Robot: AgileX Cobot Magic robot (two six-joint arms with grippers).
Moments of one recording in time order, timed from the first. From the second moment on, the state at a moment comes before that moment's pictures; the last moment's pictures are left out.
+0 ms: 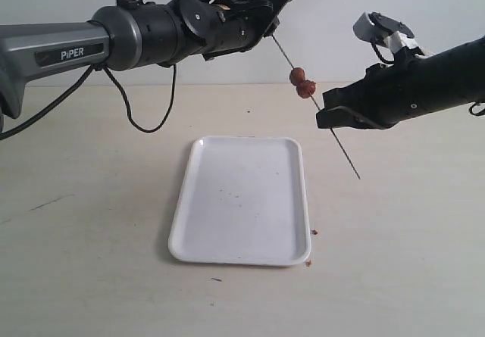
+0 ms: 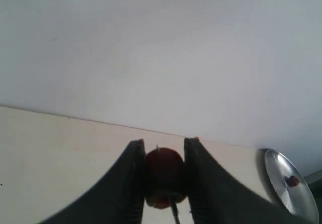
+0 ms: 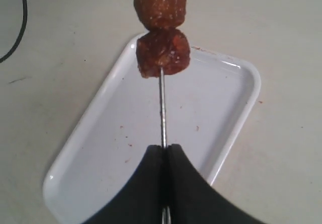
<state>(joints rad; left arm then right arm) -0.59 2.35 -1.99 -0.69 0.04 -0.08 -0.03 1.78 -1.05 1.24 0.66 -1.17</state>
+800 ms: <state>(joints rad) -0.60 2.35 -1.99 -0.69 0.09 -0.04 -0.03 1.91 -1.05 1.73 0.66 -1.51</state>
